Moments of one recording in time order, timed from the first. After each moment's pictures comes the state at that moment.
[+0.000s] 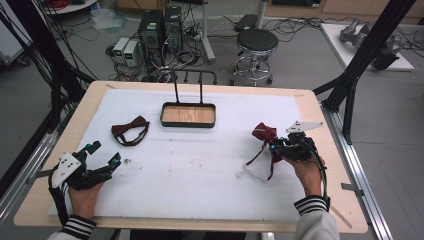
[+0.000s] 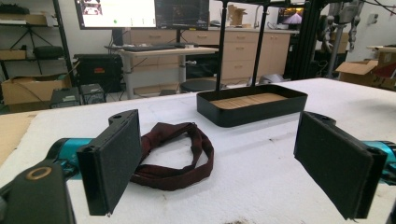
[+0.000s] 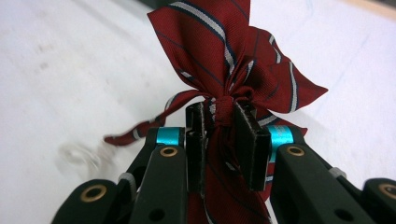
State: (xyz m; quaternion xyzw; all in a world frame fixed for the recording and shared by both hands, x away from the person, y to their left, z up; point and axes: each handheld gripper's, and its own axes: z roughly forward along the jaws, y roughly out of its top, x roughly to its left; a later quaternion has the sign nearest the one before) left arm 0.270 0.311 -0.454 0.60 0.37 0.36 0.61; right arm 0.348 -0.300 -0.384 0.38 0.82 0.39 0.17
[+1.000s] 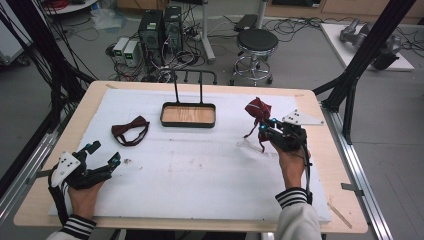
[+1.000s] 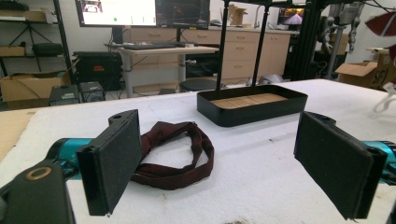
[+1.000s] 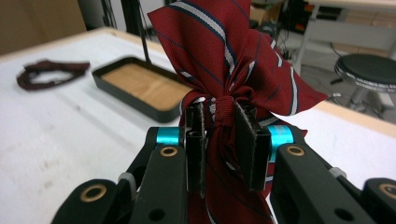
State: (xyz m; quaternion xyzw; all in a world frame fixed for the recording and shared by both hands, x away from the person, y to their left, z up) left arm 0.271 0.312 -0.454 0.60 0.37 0.35 0.61; right arm 0.348 -0.262 -0.354 0.38 0.73 0.51 0.26
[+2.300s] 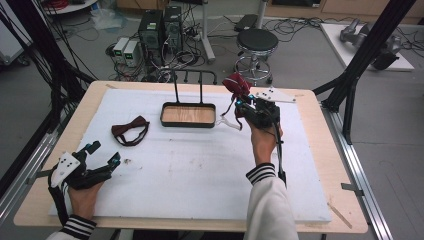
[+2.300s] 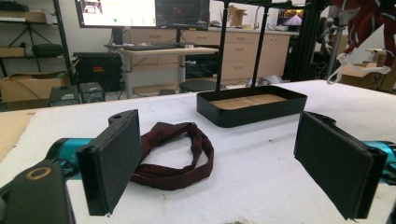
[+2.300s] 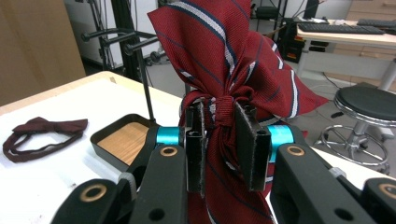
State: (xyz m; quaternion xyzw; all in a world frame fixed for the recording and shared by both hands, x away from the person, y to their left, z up) left arm 0.270 0.313 -0.454 0.60 0.37 0.35 0.61; right arm 0.391 -0.191 -0.322 0.38 0.70 0.54 0.29
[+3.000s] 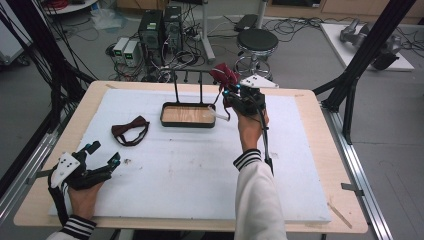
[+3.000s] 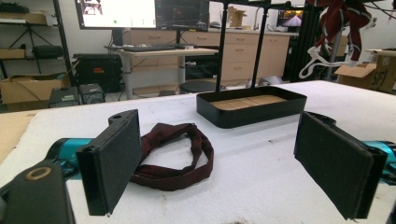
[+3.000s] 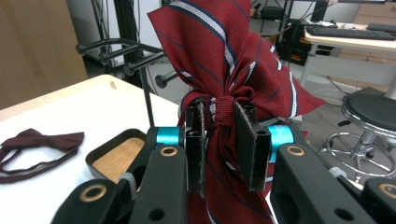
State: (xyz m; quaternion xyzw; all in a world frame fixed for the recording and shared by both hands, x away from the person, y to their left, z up) left arm 0.270 0.312 -0.455 0.60 0.37 0.35 0.61; right arm 0.424 -0.157 -0.312 0.37 0.70 0.53 0.29
